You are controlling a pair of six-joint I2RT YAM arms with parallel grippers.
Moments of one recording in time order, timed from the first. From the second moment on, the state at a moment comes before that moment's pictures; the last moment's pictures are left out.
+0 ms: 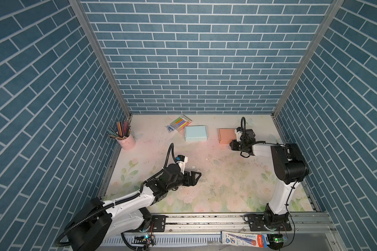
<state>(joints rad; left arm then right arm) -0.78 1.07 0.33 0.21 0.16 -0.72 0.25 1.93 1.02 0.09 -0.24 0.23</state>
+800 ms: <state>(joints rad) -0.80 1.09 0.34 0.21 0.15 -0.73 0.24 2.00 1.13 0.07 -0.27 0.23</state>
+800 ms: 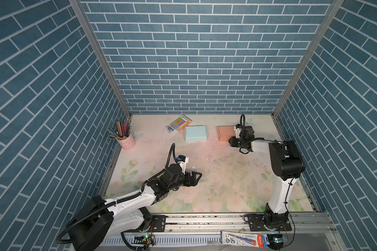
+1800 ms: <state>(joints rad) -0.80 1.05 0.41 0.02 0.02 -0.65 0.26 1.56 0.82 0.08 -0.22 0.20</state>
